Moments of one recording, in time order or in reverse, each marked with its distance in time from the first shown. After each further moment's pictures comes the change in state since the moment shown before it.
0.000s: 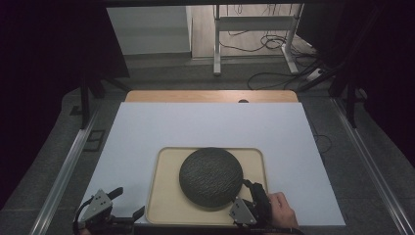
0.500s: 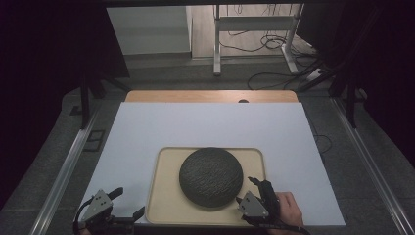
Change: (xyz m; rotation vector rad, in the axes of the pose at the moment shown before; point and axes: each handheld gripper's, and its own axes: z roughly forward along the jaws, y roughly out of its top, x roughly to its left) left arm 0.000 0.000 0.000 0.002 0.000 0.002; right arm -0.014 -0.016 -0.002 -0.010 0.037 0.121
